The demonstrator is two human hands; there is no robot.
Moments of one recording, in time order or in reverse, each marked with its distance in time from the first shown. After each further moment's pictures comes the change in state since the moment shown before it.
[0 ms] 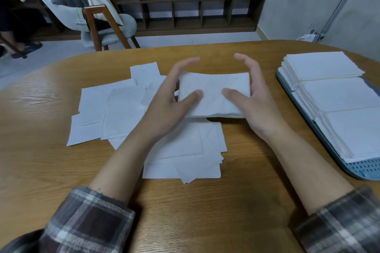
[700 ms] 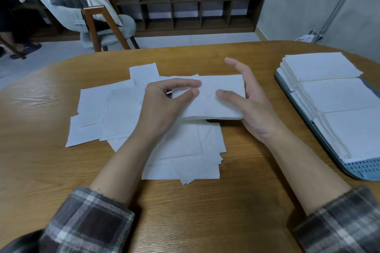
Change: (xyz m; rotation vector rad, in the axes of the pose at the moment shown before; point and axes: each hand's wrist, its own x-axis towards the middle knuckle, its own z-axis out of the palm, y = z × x) left_hand 0.001 -0.005 0.003 -0.058 0.246 -0.145; right_hand -0.005 -0.005 0.004 0.164 -0.092 0.045
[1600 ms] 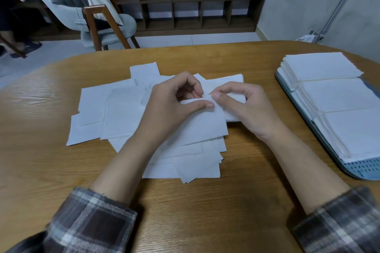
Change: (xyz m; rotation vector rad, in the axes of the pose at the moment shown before) left_hand -0.003 0.004 -0.002 0.140 -0.169 0.261; right_hand -0.001 0.000 -0.003 -0.312 -0.038 -0.077
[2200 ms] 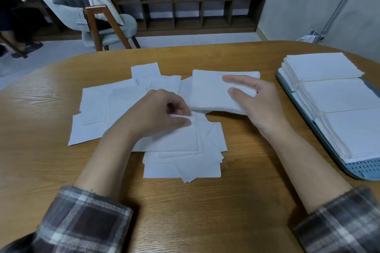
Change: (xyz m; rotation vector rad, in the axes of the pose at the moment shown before) left_hand 0.005 -0.018 -0.038 0.381 -0.372 -0.251; right_hand 0.004 0.005 -0.006 -0.049 0.236 0.078
